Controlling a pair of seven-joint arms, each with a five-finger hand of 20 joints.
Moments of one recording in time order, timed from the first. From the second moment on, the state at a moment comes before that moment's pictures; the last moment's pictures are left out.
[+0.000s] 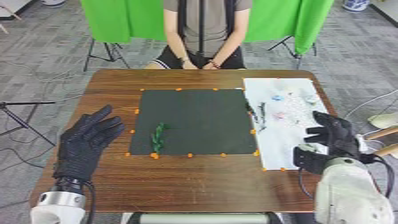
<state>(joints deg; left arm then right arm) 134.1 -63.7 -96.1 -134.5 41.5 13.2 10.2 -114.3 -66.6 89.7 -128.2 -105.0 29.4 42.9</state>
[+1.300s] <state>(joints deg) 133.6 -63.9 -96.0 -134.5 41.5 13.1 9.7 -112.6 -65.0 86.9 -116.1 -147.7 -0.7 59.1</state>
